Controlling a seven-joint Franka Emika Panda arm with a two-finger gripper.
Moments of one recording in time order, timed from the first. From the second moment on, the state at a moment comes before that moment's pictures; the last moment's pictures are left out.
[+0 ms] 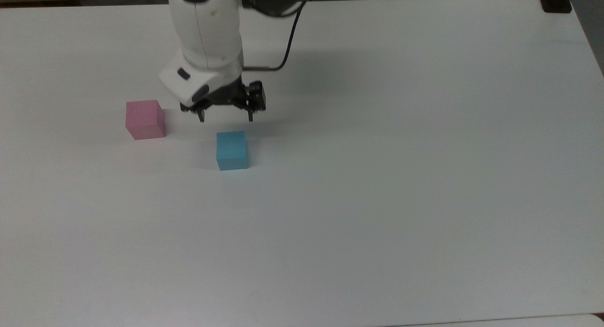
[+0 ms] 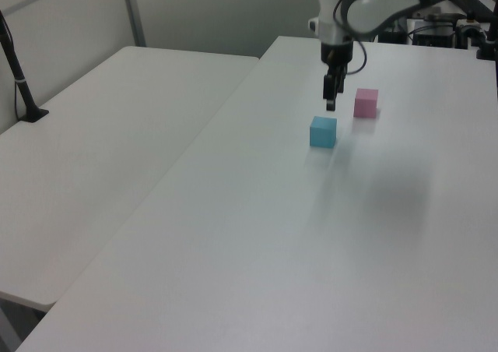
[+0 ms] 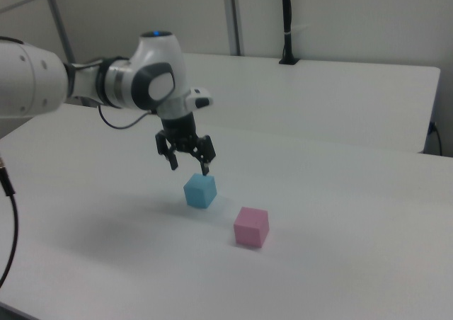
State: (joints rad) arm 0.05 0.33 -0.08 -1.70 -0.04 2.03 -0.09
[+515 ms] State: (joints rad) arm 0.05 0.44 -0.08 -1.70 -0.05 2.14 -0.06
